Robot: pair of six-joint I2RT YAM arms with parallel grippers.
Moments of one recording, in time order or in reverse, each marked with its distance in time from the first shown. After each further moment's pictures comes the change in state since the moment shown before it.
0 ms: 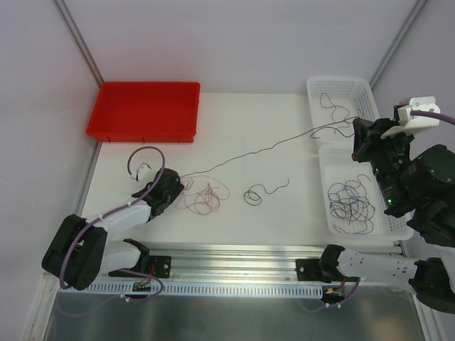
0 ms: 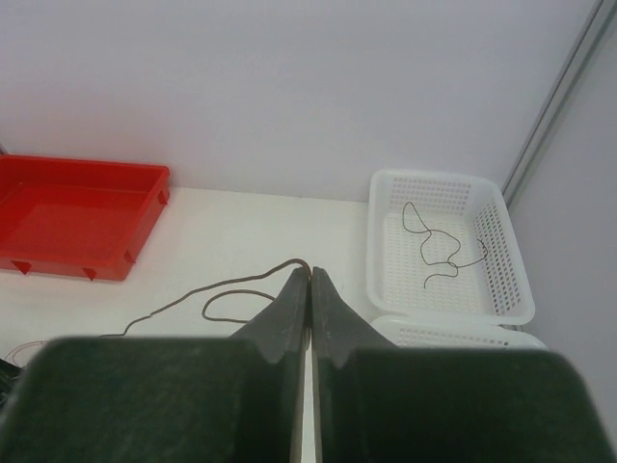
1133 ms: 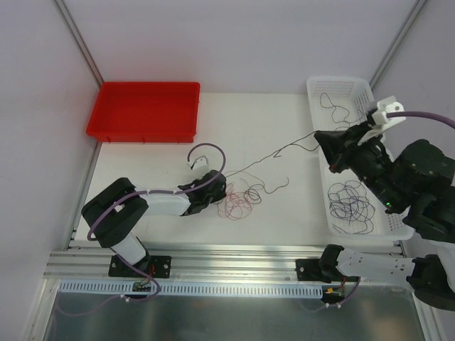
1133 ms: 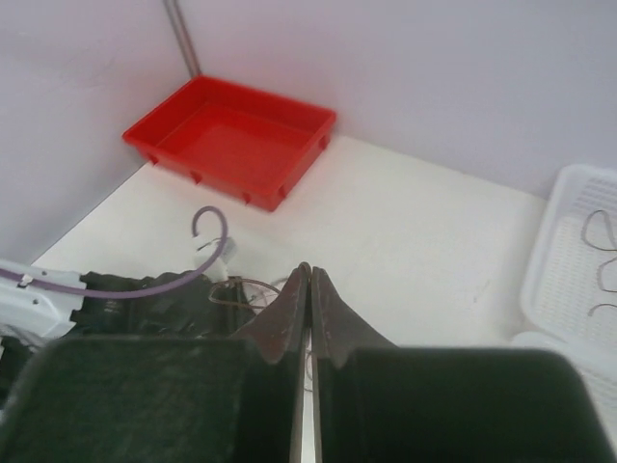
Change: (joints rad) left arm -0.421 0.402 0.270 0.203 0.008 0.146; right arm 0.003 0.062 0.031 -0.107 -0.436 0.169
